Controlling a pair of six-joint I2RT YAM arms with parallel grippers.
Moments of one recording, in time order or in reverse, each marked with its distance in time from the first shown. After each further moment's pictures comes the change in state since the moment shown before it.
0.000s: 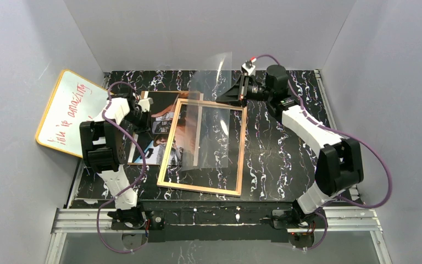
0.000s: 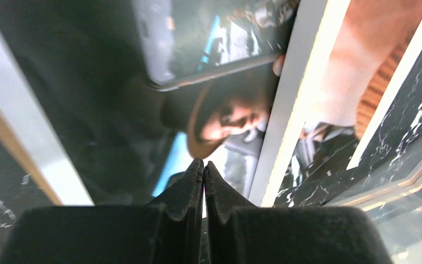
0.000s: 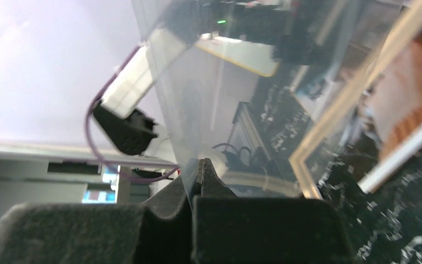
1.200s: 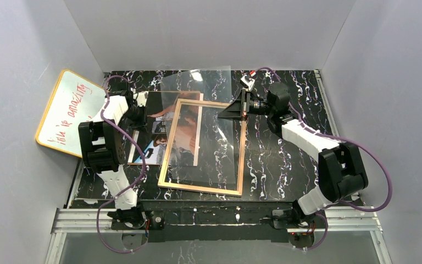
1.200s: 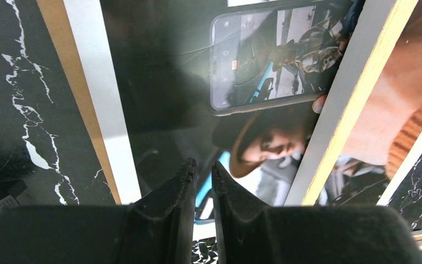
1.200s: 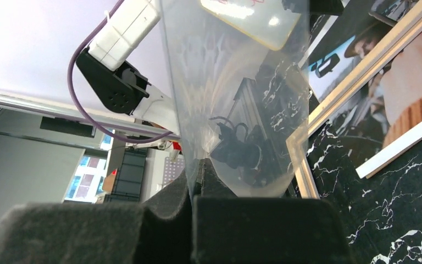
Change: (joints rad) left arm 0.015 -0.004 0.062 0.066 -0.145 -0.031; right arm 0.027 -0.087 -0.232 0.341 -0.096 0.036
